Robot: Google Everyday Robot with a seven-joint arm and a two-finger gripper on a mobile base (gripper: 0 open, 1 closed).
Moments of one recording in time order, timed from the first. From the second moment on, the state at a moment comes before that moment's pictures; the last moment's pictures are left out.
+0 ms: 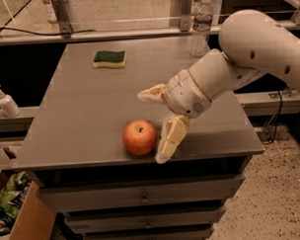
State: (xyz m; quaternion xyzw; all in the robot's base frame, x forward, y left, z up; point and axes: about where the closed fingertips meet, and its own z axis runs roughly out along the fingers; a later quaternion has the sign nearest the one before) arm 0.471 -0.002 0.862 -0.71 0.57 0.29 0.29
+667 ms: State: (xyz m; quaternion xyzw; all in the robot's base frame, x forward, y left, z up) arm 0.474 0.016 0.843 -0.71 0.56 0.31 0.29
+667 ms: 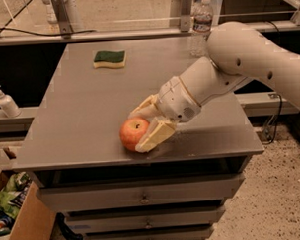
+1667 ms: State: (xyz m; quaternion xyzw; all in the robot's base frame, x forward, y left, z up) arm 0.546 -0.046 0.900 -0.63 0.64 0.29 0.34
